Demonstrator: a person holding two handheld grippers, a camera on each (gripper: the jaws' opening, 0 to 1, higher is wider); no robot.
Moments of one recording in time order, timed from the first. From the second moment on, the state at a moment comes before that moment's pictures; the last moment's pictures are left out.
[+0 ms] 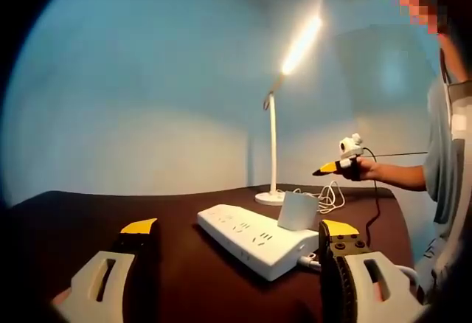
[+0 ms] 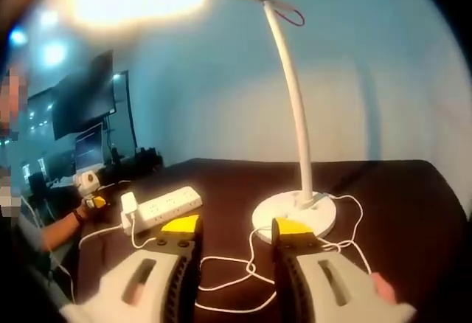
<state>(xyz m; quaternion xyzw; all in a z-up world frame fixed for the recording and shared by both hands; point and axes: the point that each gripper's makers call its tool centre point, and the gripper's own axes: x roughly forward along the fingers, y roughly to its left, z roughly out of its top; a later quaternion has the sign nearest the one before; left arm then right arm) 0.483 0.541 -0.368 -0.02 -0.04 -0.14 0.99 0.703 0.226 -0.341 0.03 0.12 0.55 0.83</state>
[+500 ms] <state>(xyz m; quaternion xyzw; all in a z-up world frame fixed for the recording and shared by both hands) 0.483 0.542 -0.368 -0.02 -0.04 -0.14 0.99 0.730 0.245 -0.338 0.00 0.11 0.55 0.83</state>
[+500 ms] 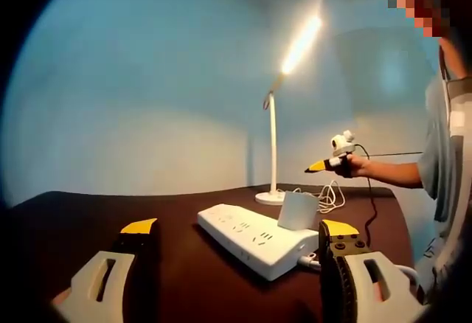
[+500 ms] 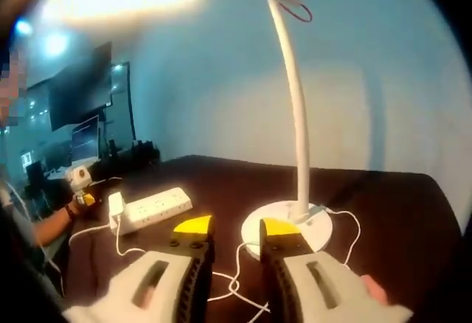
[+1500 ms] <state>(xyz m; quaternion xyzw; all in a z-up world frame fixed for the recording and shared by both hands) 0.483 0.543 -0.368 -0.02 -0.04 -0.13 0.99 0.774 0.265 -0.375 -0.04 0.15 0.54 0.83</state>
